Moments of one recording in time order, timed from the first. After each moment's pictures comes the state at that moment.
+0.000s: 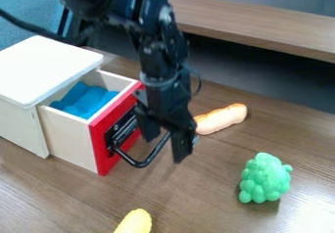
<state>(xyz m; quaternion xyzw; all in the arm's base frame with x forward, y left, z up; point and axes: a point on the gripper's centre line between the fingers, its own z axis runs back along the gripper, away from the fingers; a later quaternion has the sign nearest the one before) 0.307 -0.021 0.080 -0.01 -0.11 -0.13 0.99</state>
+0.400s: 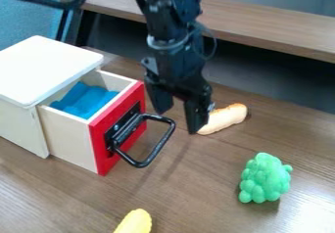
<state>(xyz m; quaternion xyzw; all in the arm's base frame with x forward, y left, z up) 0.312 -0.038 0.126 -0.02 -0.14 -0.14 0.98</state>
